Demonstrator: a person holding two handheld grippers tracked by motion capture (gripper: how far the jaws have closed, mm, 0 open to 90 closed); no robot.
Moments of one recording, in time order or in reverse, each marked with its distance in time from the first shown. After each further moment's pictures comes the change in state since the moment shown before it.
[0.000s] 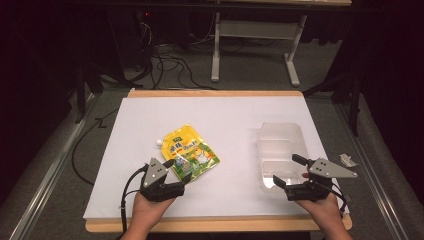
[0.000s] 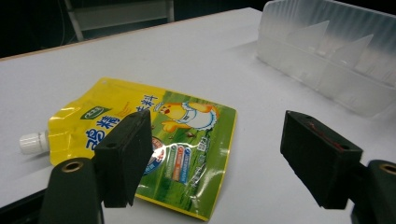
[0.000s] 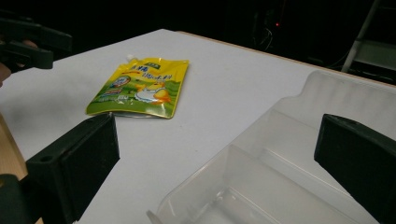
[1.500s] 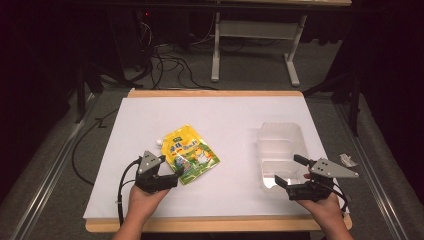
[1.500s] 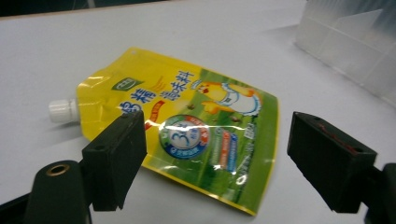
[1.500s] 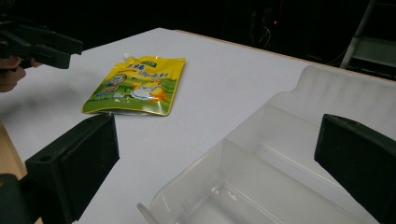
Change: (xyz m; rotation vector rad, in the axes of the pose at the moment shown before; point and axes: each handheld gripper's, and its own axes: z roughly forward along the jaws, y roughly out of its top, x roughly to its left) left arm 0.041 -0.010 0.019 0.077 0.044 -0.103; right arm -0.004 -0.004 0.000 0.005 0.001 0.002
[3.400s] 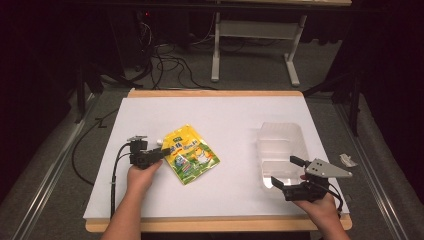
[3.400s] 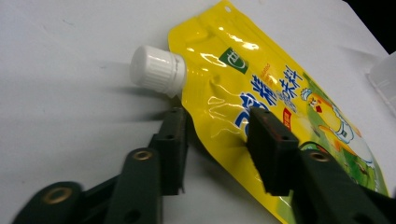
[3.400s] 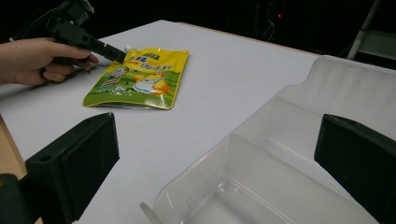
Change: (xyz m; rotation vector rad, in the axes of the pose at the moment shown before) left arm 0.095 -0.007 0.062 0.134 -0.059 -0.407; right arm 0.003 -0.004 0.008 0.023 0.007 -0.004
